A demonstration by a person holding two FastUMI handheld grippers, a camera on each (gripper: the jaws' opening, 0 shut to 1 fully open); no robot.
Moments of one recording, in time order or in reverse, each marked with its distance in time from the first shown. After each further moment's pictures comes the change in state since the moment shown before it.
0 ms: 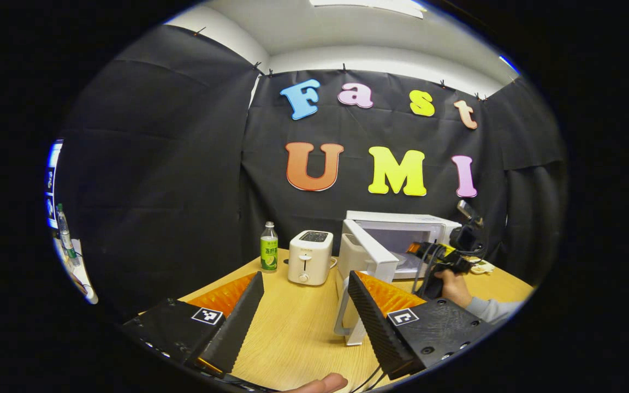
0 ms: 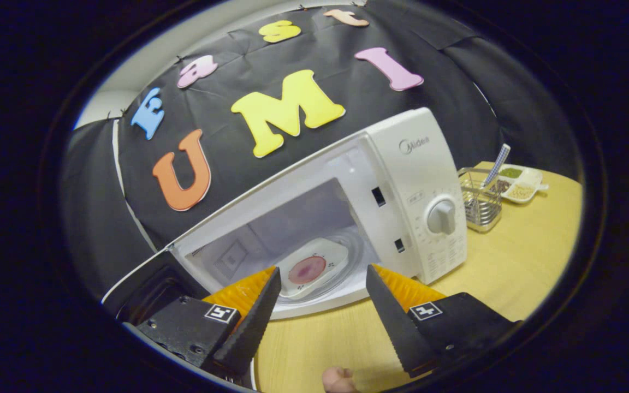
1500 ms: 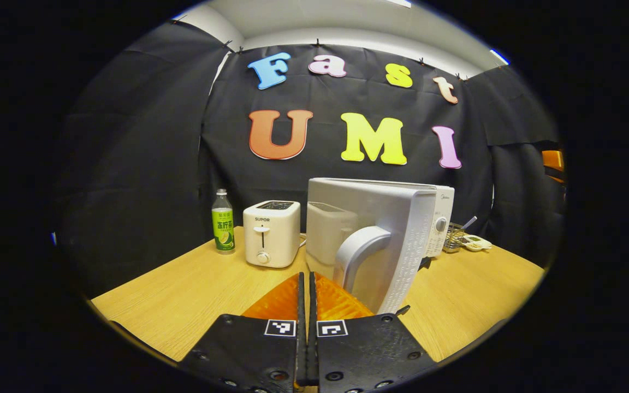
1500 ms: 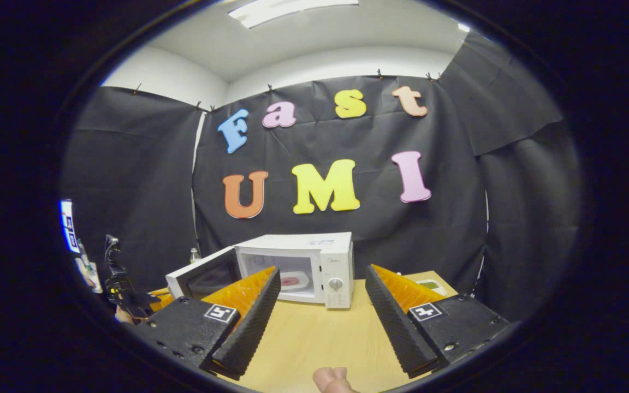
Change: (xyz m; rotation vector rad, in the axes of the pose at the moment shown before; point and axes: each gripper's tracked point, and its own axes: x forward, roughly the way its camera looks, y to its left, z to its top) left arm 0.093 -0.088 -0.084 0.025 0.101 -0.185; right arm -0.334 -0.075 0.137 -0.406 -0.226 0.140
